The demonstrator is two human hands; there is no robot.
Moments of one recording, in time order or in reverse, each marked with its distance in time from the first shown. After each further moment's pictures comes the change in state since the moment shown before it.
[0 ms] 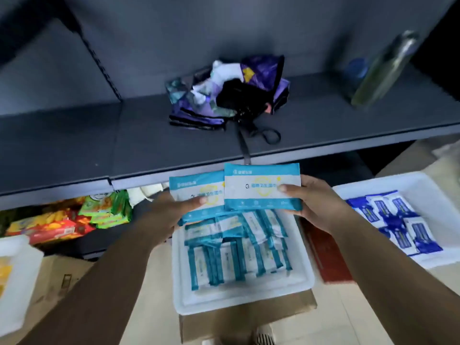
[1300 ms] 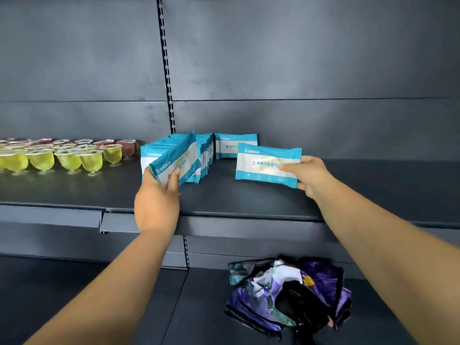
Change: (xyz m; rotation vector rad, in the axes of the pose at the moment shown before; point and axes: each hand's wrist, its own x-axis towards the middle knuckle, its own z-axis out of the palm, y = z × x) left_hand -0.008 0.376 -0.119 0.212 1.188 0.808; right_hand 0.066 -0.436 0.204 -0.086 0.006 -0.582
